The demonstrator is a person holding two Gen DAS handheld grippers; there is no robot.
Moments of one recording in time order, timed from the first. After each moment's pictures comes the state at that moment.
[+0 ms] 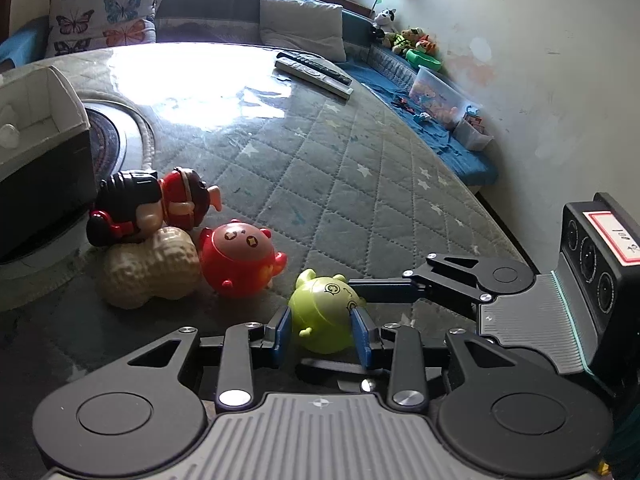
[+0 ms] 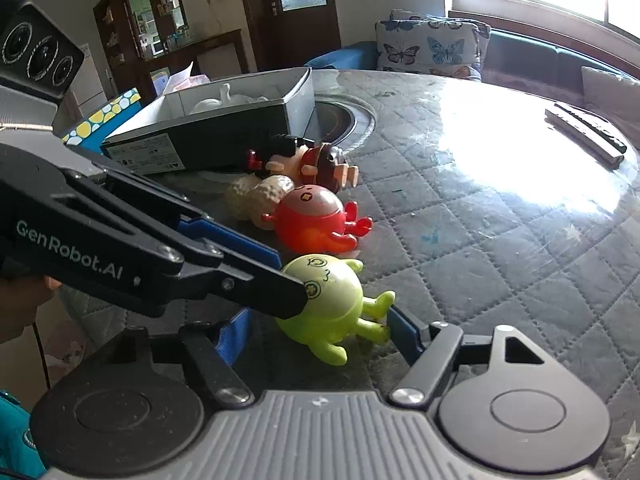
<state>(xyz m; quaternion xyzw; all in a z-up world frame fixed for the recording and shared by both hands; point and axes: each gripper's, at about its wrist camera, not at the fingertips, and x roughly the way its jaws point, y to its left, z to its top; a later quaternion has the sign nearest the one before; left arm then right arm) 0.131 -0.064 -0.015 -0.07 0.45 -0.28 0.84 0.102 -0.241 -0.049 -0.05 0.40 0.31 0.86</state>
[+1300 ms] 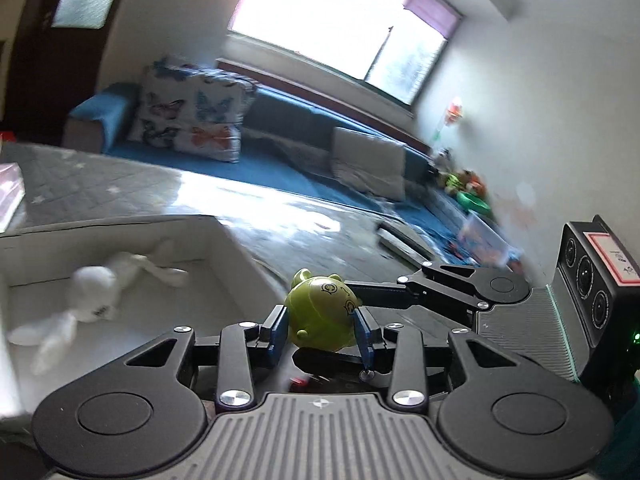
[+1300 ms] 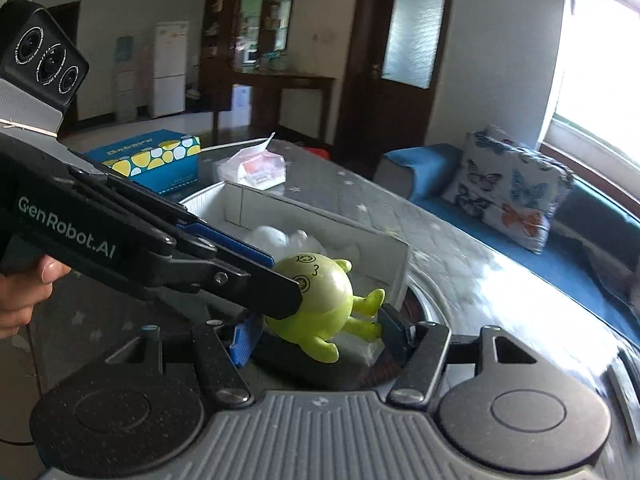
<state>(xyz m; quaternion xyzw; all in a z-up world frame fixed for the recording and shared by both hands) 0.183 0.111 0.068 -0.18 0.31 -0.17 0.92 0.203 -0.063 0.043 -0.19 0.26 0.42 0.85</state>
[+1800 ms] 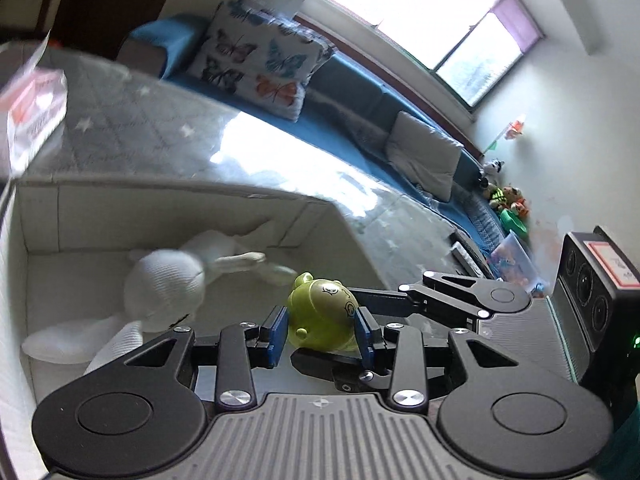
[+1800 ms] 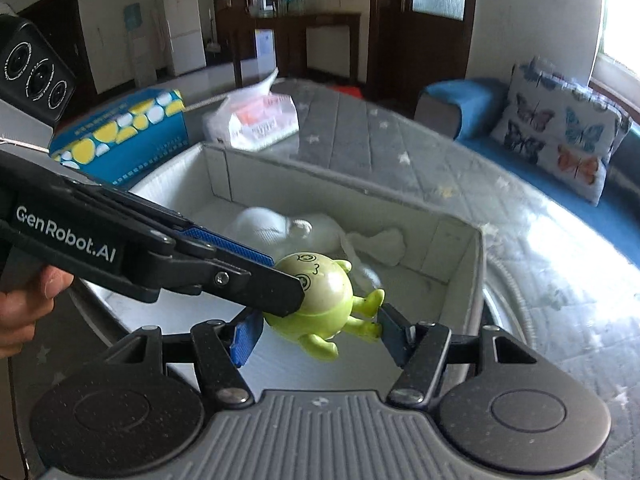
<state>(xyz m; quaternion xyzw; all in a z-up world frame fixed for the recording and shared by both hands) 0.263 0.194 0.001 -0.27 0.38 -0.12 0.88 0.300 0.019 -0.014 -0.19 0.38 0.44 0.79</state>
